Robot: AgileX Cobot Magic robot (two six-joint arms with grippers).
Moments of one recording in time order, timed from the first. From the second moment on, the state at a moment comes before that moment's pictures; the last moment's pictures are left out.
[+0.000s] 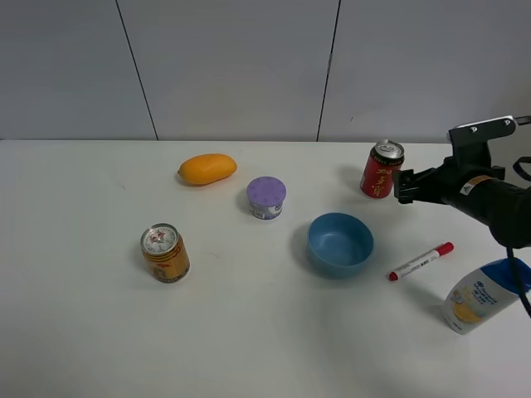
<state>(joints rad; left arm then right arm) 0.12 0.00 -0.51 0.02 1.06 -0.01 0.01 1.69 -0.55 -0.06 -0.61 -0.17</state>
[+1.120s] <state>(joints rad) 0.12 0.00 -0.51 0.02 1.06 -0.01 0.03 1.97 -0.55 -0.08 -1.01 -0.21</state>
